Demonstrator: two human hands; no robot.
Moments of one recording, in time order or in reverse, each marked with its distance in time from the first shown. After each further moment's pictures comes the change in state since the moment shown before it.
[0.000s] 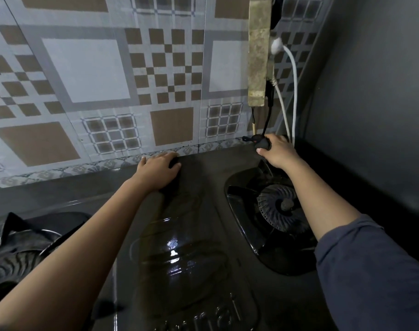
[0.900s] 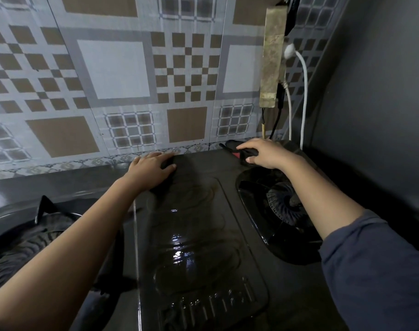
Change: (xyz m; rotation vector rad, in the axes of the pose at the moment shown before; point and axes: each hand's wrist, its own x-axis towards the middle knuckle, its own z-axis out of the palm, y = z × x) left_hand -0.029 -0.043 -0.014 0.048 0.018 -0.006; right_hand -0.038 -0.056 -0.007 -0.208 -0.214 -0.361
